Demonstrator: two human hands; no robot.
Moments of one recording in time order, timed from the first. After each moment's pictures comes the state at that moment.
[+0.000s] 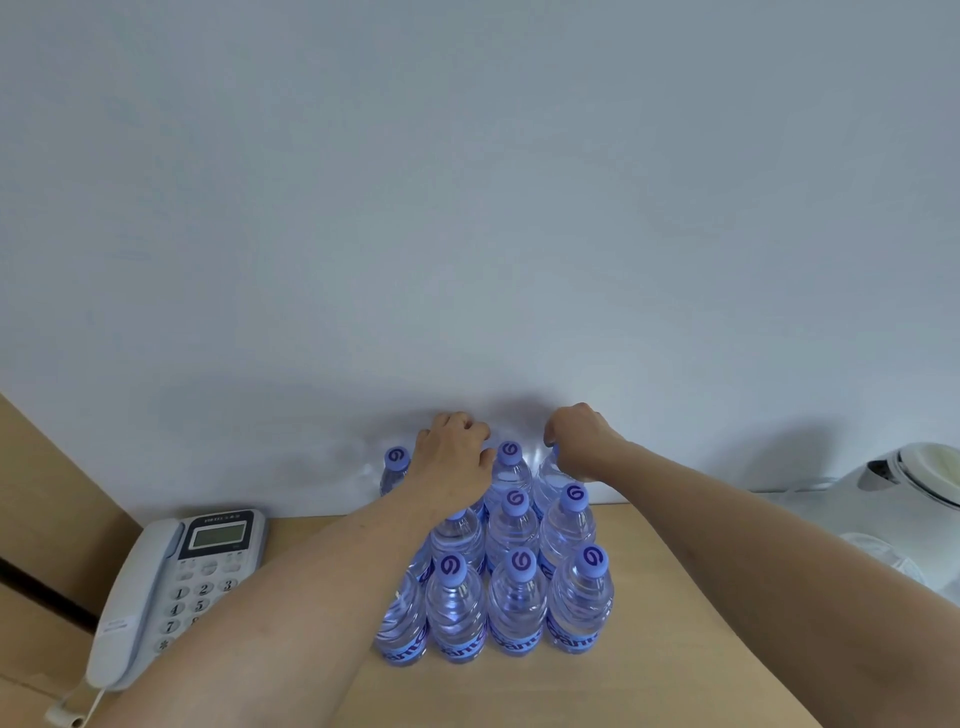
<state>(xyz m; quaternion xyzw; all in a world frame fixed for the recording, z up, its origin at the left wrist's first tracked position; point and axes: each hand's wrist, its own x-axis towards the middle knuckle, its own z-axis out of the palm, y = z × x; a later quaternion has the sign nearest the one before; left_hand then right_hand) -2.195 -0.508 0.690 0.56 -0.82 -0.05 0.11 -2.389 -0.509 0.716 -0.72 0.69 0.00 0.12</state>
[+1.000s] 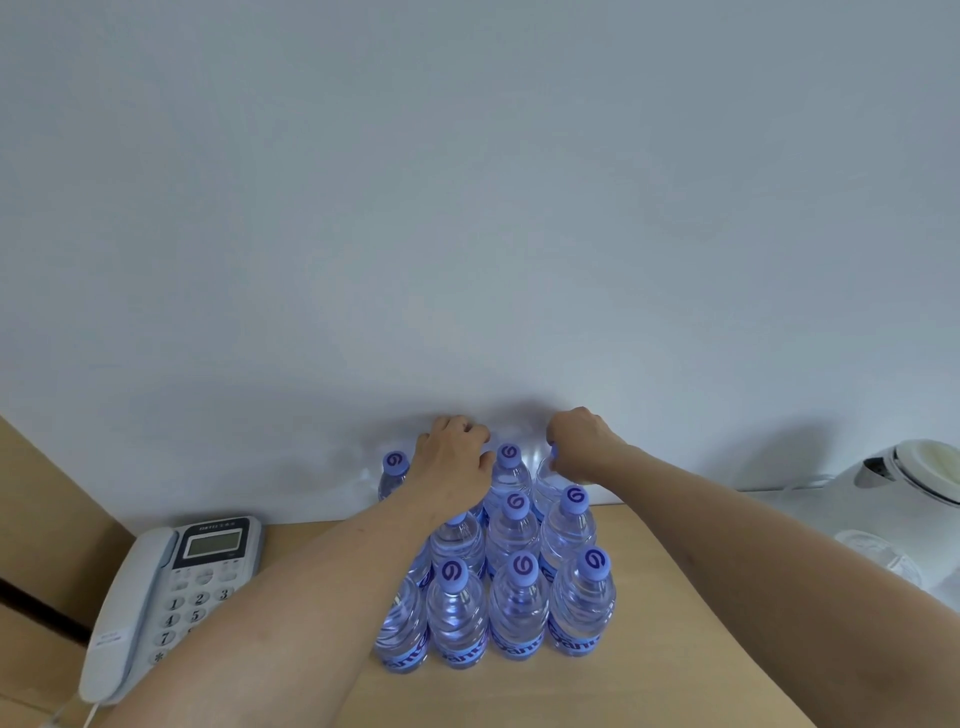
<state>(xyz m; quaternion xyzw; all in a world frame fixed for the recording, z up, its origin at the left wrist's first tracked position) -2.194 -0.512 0.687 0.55 -0.82 -0.07 0.12 -2.389 -0.511 0.712 -0.71 0.69 0.02 0.10</state>
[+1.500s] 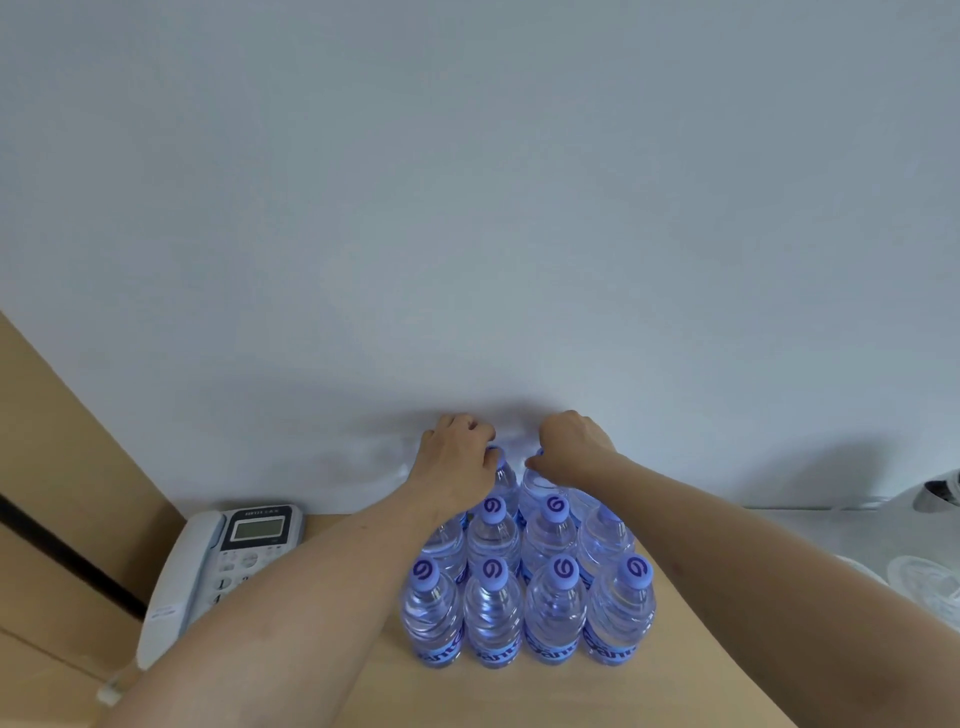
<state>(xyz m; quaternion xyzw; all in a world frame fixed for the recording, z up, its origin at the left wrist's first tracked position) -2.153 -0.509 0.696 0.57 -0.81 -0.06 0.14 -2.328 -0.518 0.713 -0.73 0.68 -0.02 0.09</state>
